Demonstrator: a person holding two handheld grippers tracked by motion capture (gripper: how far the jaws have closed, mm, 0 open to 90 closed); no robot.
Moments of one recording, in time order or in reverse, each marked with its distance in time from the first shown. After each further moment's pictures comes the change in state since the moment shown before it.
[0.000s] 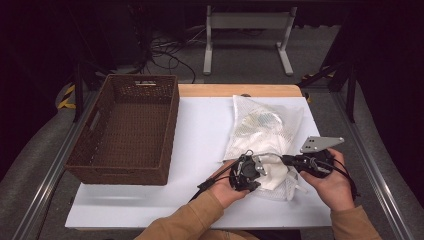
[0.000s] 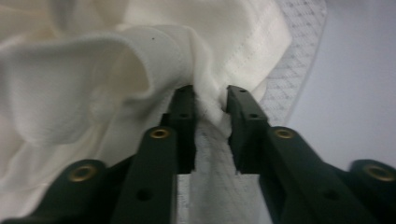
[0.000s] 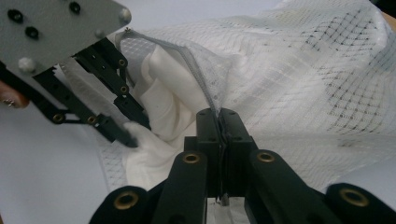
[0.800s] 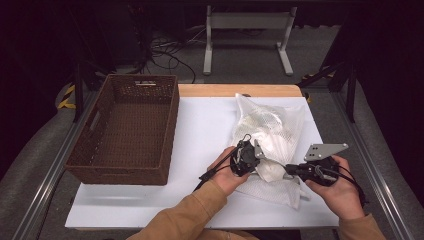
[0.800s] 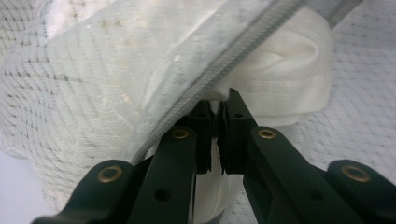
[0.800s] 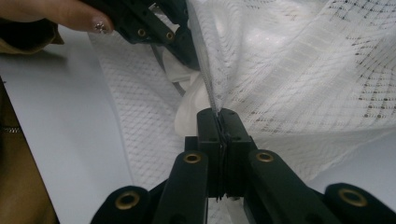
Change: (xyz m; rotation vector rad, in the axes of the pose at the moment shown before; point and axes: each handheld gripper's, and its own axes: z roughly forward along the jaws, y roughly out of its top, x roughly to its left) left arm 0.025 0.015 -0.007 -0.082 0.168 -0.029; right arm 0.009 -0.013 -0.011 0.051 0.056 0.000
